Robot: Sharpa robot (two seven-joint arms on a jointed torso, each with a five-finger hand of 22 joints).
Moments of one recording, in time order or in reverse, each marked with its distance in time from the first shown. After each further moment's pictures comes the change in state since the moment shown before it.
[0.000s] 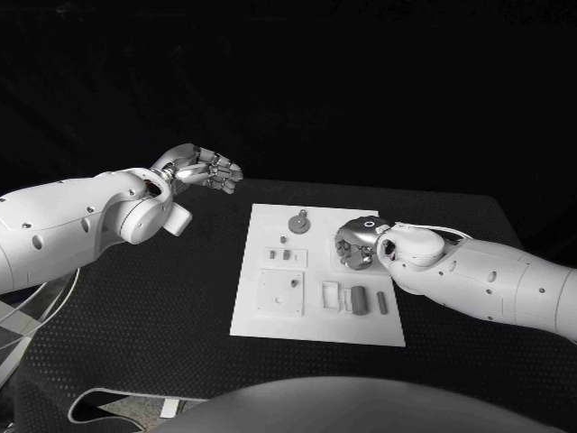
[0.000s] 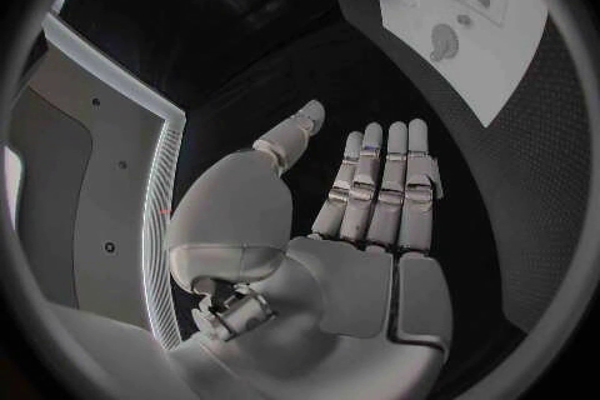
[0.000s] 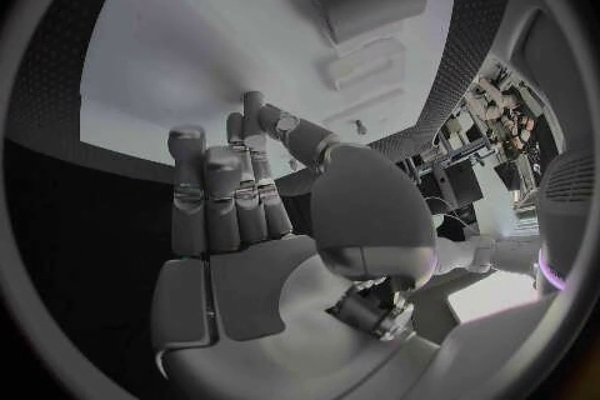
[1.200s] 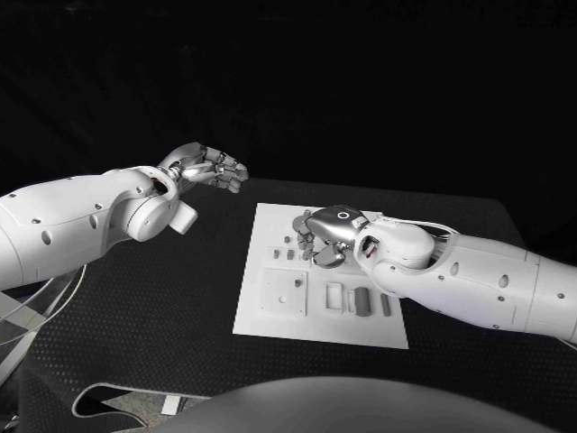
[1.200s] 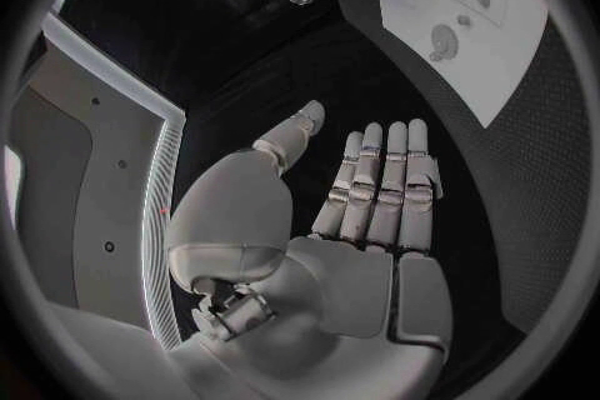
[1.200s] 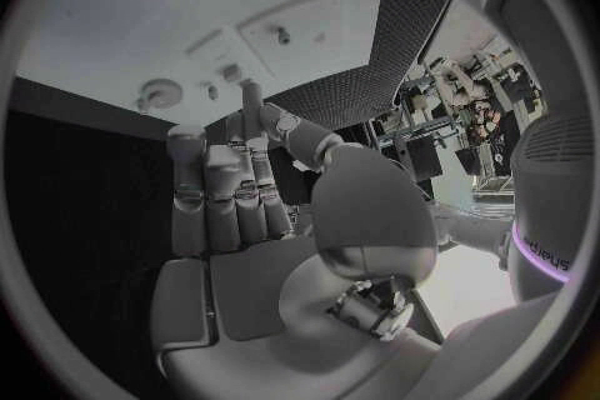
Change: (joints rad) left arm 0.000 0.000 0.000 0.001 0.000 0.000 -0.005; left_hand -0.004 0.004 0.000 0.005 0.000 0.000 0.000 0.000 -0.001 0.000 0.000 0.000 -0.002 0.000 0.000 0.000 0.002 0.007 0.000 0.000 0.000 0.000; right arm 0.029 -0.009 0.060 0.274 -0.009 -0.035 -0.013; right_hand 0.000 0.000 0.005 -0.005 0.001 0.013 -0.007 0.004 0.008 0.007 0.000 0.000 0.000 0.002 -0.003 -0.004 0.000 -0.004 0.011 -0.003 0.004 0.000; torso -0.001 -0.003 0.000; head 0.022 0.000
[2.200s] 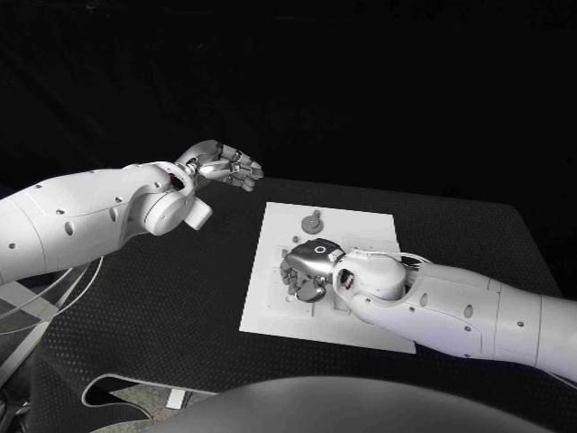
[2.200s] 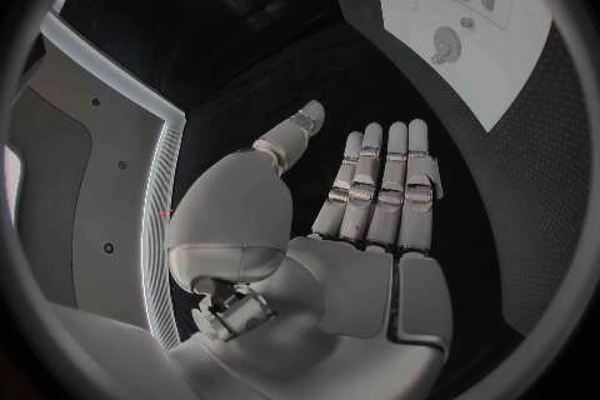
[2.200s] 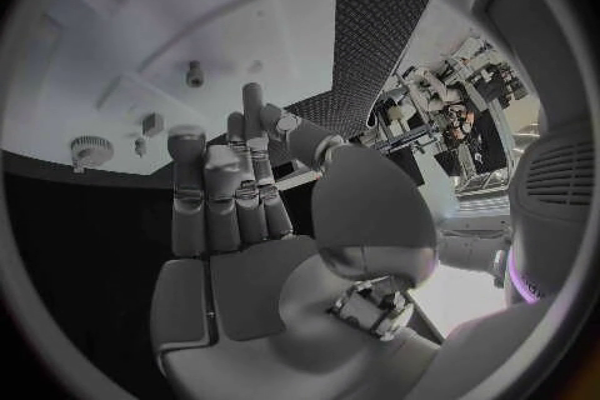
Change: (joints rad) left arm 0.000 0.017 0.000 -0.007 0.000 0.001 -0.001; left_hand 0.000 0.000 0.000 0.000 0.000 -0.003 -0.003 0.000 -0.001 0.000 0.000 0.000 -0.001 0.000 0.000 -0.004 0.001 -0.009 0.000 0.000 0.000 -0.001; right arm -0.070 0.129 -0.051 -0.066 -0.027 0.040 0.008; right_hand -0.004 -0.004 0.003 -0.003 -0.005 0.000 0.000 -0.001 0.001 0.000 0.000 0.000 0.000 0.003 -0.003 0.000 0.000 -0.001 0.001 0.002 0.000 0.000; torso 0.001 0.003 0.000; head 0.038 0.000
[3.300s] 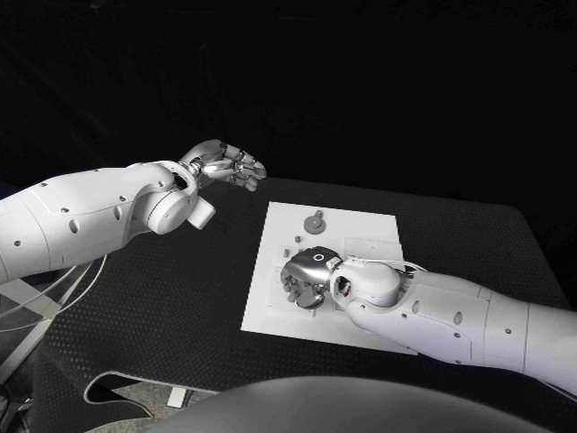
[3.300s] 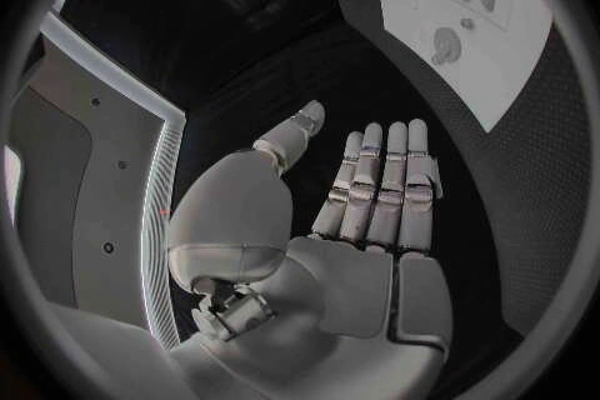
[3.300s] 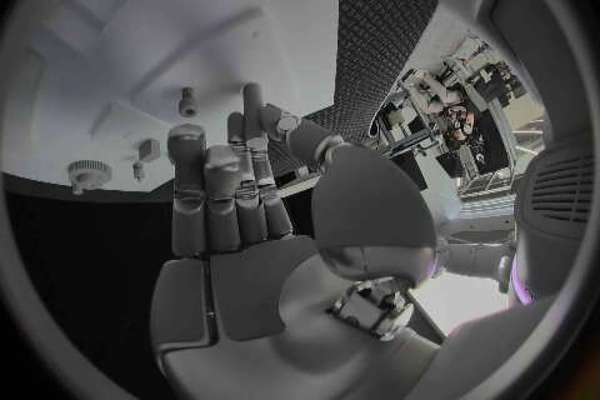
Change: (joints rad) left arm 0.000 0.001 0.000 0.000 0.000 0.000 -0.002; left_hand 0.000 0.000 0.003 0.003 0.000 0.001 0.001 0.000 0.000 0.000 0.000 0.000 -0.001 0.000 0.000 0.000 0.001 0.009 0.000 0.000 0.000 0.000; right arm -0.033 0.041 -0.004 -0.065 -0.007 0.006 0.006; right_hand 0.000 0.000 0.000 0.000 0.005 -0.001 0.001 -0.002 0.001 0.000 0.000 0.000 0.000 0.002 0.002 -0.004 0.000 0.000 0.002 0.001 0.000 0.000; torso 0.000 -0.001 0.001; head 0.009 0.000
